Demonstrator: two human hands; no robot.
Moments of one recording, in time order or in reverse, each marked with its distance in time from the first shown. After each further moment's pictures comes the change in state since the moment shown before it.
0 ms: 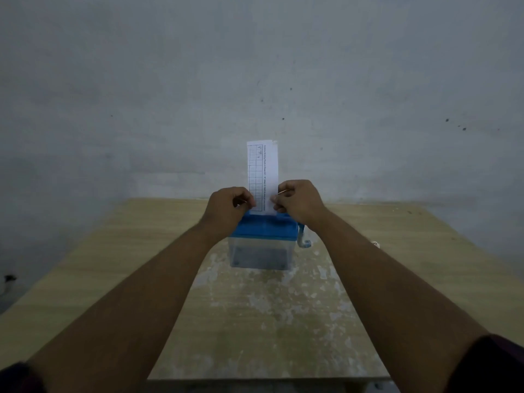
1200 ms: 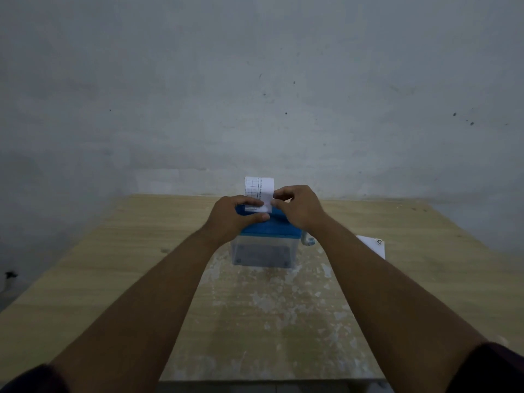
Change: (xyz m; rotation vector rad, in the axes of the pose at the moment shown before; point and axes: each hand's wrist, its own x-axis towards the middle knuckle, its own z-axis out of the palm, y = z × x) left_hand -0.004 -0.022 0.015 -0.061 -0.113 -0.103; right_hand 0.003 0.021 0.014 -0.260 0.029 -0.156
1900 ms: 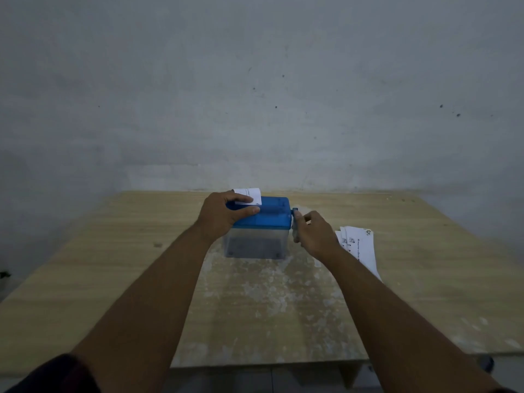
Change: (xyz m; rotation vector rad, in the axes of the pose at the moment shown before) left_hand -0.004 -0.009 0.012 -0.200 0.059 -0.020; right_hand -0.072 0.062 -0.008 -0.017 0.020 0.313
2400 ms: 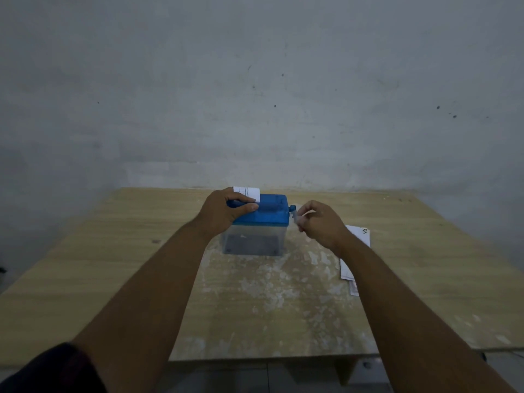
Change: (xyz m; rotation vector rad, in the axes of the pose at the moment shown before) left_hand 0.000 0.003 0.000 0.034 -0.079 0.046; right_hand -0.002 -0.010 -0.039 0.213 -0.151 -0.060
